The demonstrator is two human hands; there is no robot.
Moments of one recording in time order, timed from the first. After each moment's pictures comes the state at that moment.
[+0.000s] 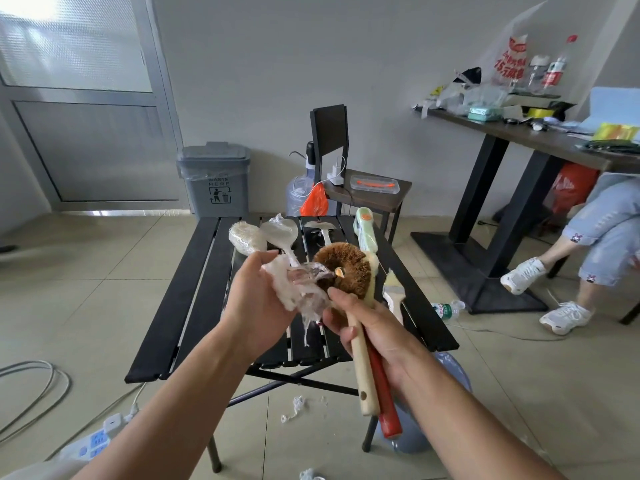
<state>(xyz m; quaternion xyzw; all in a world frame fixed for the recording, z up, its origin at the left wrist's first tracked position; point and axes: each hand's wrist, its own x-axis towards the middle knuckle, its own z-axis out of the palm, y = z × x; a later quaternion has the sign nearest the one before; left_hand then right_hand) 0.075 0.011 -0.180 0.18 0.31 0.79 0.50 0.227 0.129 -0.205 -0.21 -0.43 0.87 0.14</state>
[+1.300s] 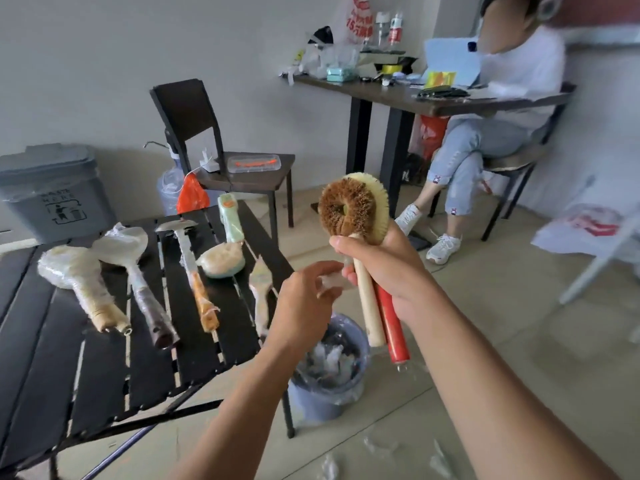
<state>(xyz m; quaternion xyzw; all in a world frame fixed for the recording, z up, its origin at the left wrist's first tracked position) 0.247 0.191 -0.214 0.53 0.71 0.44 0.15 0.373 0.275 -0.169 -0.37 -0.57 0.61 0.40</state>
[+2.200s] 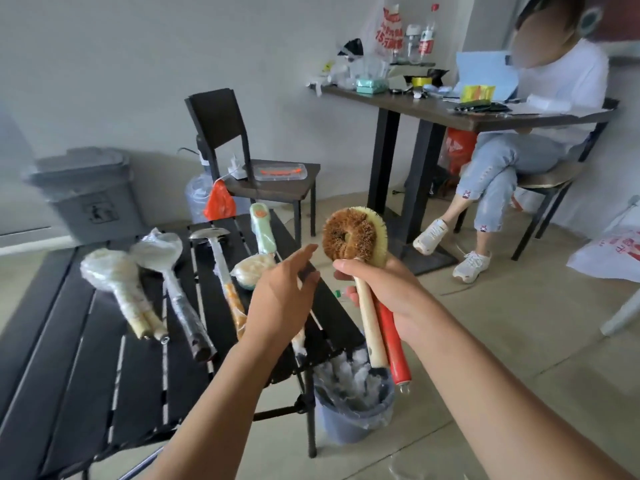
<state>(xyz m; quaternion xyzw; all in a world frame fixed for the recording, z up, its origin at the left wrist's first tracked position) 0.169 0.195 -0.208 0.53 0.73 0.43 0.05 0.331 0.282 -0.186 -0.40 -0.54 0.67 0.32</state>
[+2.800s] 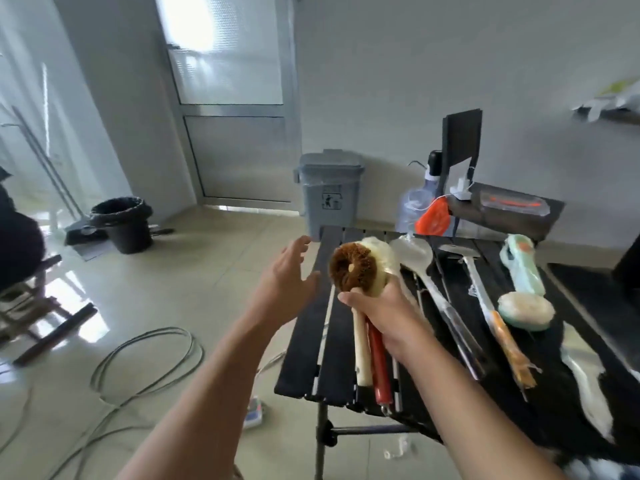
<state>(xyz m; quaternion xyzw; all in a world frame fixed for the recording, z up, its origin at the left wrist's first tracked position) -0.083 -0.086 -0.192 0.33 0.86 0.39 -0.06 0.014 0.078 -0.229 -0.27 -0.70 0.64 0.16</state>
